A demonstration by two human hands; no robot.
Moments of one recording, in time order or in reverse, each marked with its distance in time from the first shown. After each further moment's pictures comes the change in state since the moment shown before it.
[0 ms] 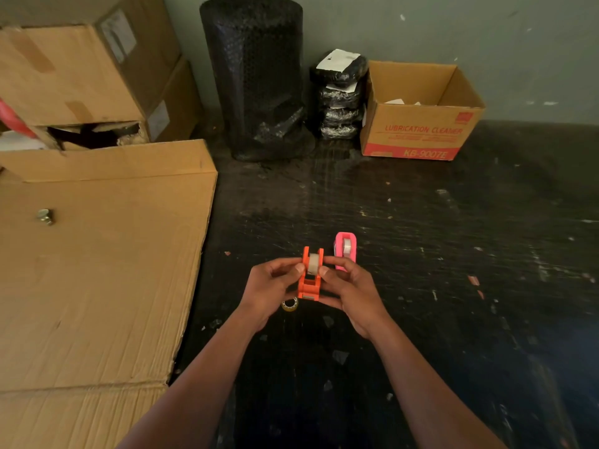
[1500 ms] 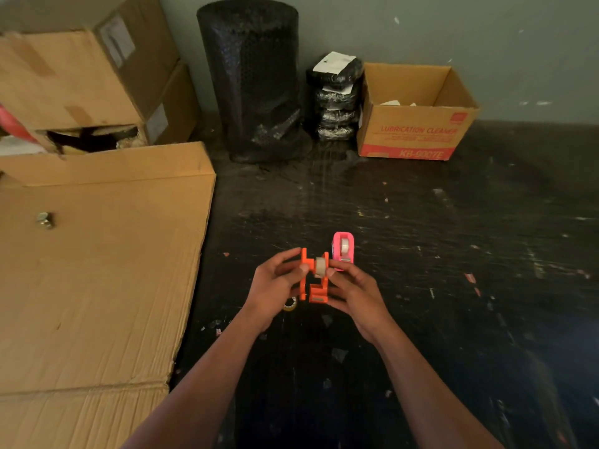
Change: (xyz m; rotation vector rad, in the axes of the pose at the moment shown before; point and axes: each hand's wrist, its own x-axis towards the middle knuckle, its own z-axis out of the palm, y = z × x) left_hand 0.003 -0.006 0.006 -0.041 -0.030 0.055; right_hand -0.012 0.000 -0.006 0.034 0.082 0.037
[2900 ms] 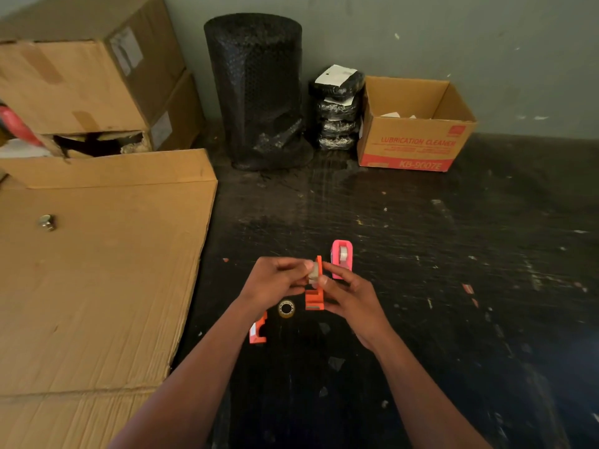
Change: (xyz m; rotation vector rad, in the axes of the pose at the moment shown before) left_hand -0.003 0.033 0.000 0.182 -0.089 0.001; right_hand -0.008 -0.008 0.002 -0.024 -0.116 -0.105
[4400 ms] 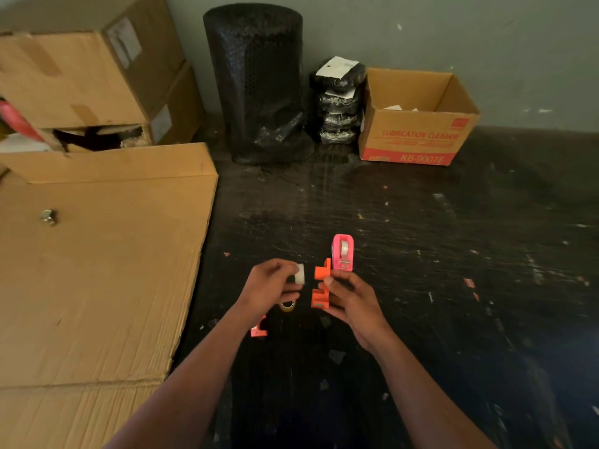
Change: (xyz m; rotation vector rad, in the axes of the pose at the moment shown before) left_hand -0.001 -0.024 -0.002 -0.102 0.110 -0.156; right_hand 0.003 0.021 -0.006 0.070 0.139 0.164
